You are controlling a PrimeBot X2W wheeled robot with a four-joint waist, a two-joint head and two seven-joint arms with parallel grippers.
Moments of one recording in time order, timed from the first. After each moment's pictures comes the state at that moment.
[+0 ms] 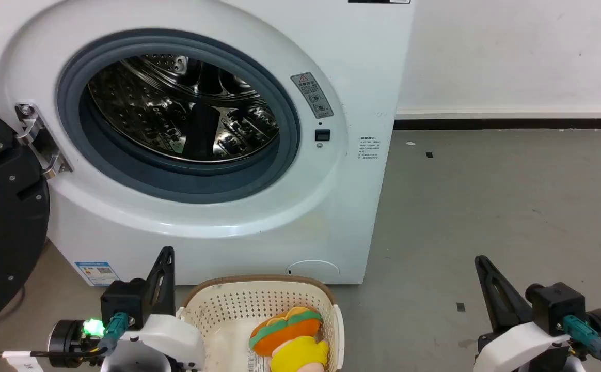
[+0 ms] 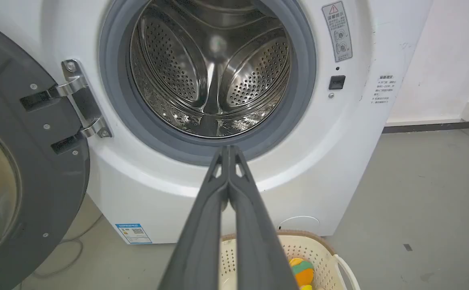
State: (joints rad) left arm -0.01 0.05 0.00 0.00 0.00 0.00 0.00; right arm 0.01 -0.05 0.00 0.00 0.01 0.13 0.00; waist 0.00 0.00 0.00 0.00
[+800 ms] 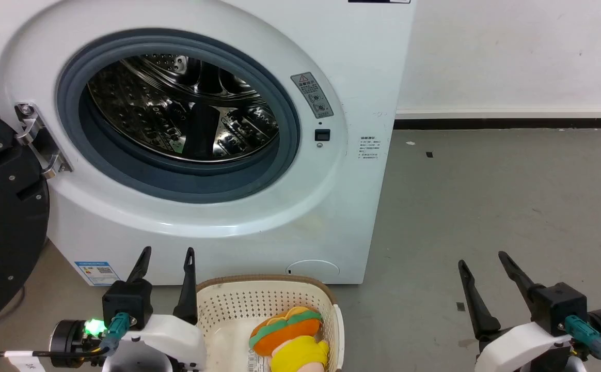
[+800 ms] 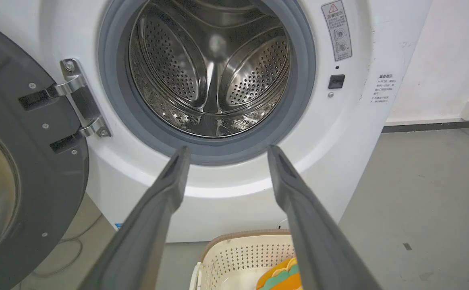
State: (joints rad) left arm -0.01 0.05 0.00 0.01 0.00 0.01 0.00; right arm 0.01 -0.05 0.00 0.00 0.01 0.13 0.00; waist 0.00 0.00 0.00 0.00
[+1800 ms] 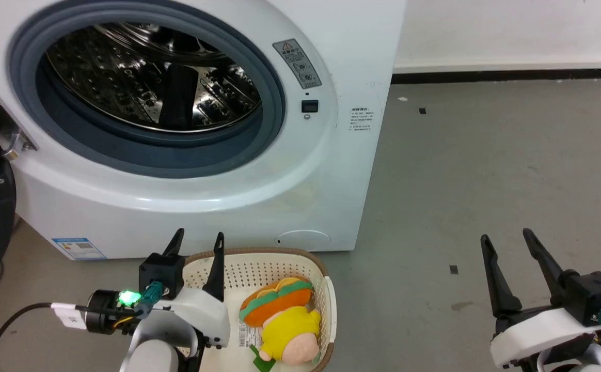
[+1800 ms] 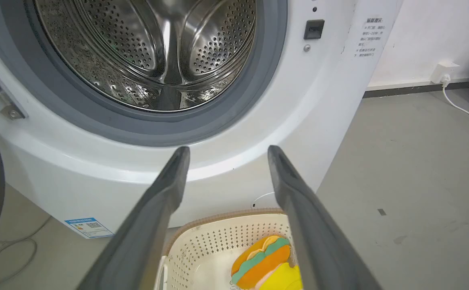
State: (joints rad) left arm -0.16 0.05 -0.07 0.22 -0.02 0.00 -0.06; right arm -0.02 -0.05 -0.05 -0.01 0.06 0.13 -0.06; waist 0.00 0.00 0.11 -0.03
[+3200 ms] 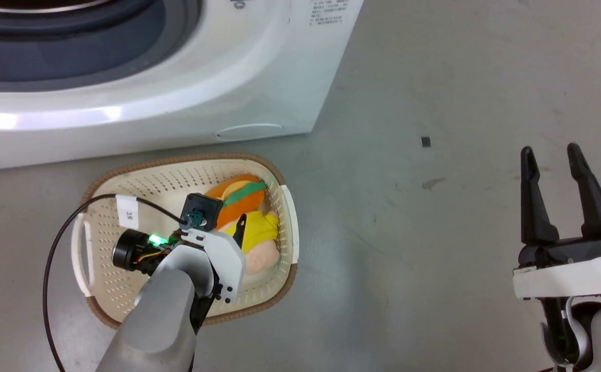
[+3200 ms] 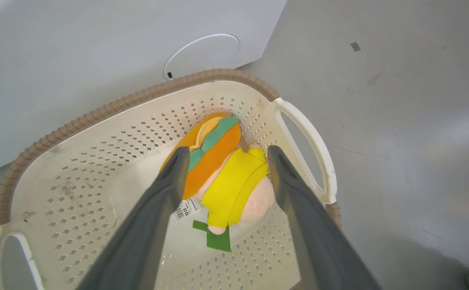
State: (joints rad) left arm -0.55 0.10 -0.24 0.75 -0.06 -0.07 0.03; right arm -0.20 -0.05 -0.08 -0.08 0.20 0.13 -0.15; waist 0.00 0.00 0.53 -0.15
